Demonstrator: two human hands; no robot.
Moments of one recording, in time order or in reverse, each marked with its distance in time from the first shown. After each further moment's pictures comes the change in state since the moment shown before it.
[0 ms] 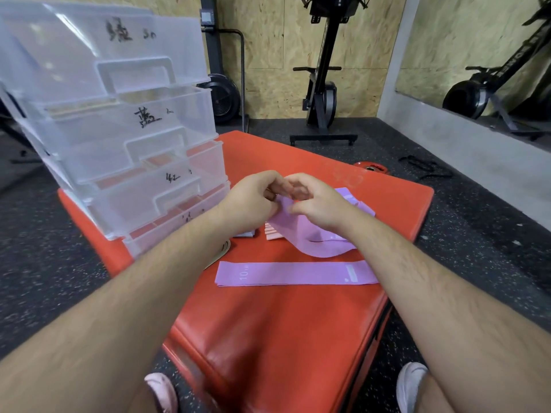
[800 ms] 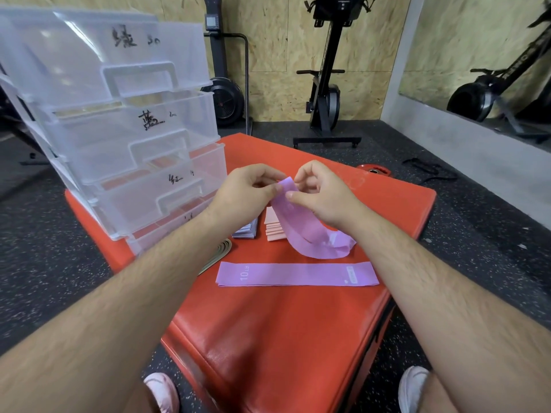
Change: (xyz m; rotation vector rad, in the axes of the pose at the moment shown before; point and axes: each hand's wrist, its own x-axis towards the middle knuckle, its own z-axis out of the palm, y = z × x) left_hand -0.009 0.015 -0.007 -0.110 0.200 -0.049; right_hand -0.005 -0.007 -0.010 0.061 0.128 -0.111
